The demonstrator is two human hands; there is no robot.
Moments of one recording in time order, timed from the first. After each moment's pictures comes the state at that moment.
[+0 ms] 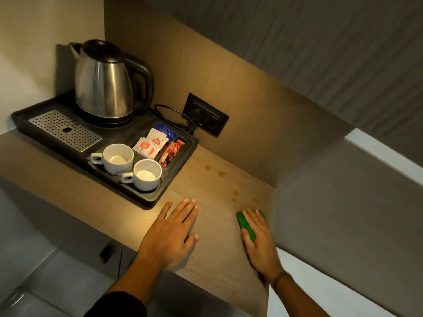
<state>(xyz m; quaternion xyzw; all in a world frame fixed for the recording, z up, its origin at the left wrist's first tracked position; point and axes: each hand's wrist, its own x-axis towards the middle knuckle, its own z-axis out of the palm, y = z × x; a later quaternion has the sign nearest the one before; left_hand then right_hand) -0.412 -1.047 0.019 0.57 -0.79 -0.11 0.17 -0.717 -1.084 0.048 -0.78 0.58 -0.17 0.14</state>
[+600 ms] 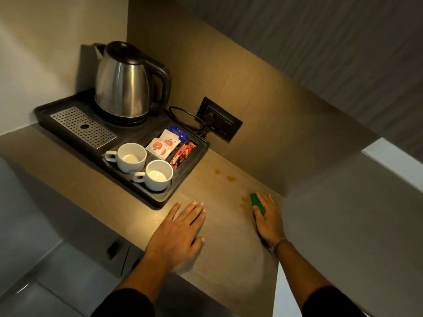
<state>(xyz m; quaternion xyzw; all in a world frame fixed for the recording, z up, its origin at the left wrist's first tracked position) -0.410 -1.045 0.038 0.57 -0.80 -0.12 0.15 -0.701 -1.177 0.075 -0.72 0.64 -0.17 0.17</state>
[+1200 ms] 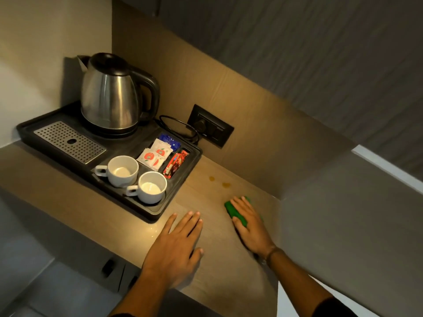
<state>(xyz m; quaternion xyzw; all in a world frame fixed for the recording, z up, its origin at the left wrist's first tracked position) -0.409 -1.047 0.036 0.57 -0.80 -0.13 0.15 -0.673 -1.162 0.065 -0.83 0.51 -0.14 0.17</state>
